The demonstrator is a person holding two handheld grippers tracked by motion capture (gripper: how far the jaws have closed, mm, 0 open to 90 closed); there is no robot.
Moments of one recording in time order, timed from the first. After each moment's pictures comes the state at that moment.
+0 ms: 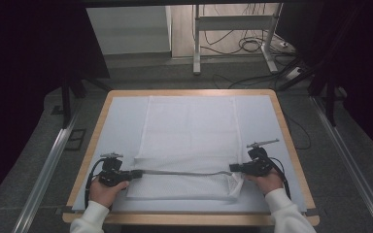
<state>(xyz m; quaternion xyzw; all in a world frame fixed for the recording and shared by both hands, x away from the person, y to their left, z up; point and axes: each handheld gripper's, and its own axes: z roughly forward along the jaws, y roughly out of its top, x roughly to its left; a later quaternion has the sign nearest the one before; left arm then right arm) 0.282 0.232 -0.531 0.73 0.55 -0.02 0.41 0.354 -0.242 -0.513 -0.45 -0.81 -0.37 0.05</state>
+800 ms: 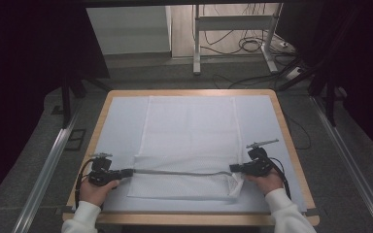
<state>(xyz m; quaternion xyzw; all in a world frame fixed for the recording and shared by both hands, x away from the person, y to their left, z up) 0.281 0.260 -0.534 0.72 0.57 -0.01 0.40 0.355 -0.243 -0.514 -0.45 -0.81 -0.37 0.05</state>
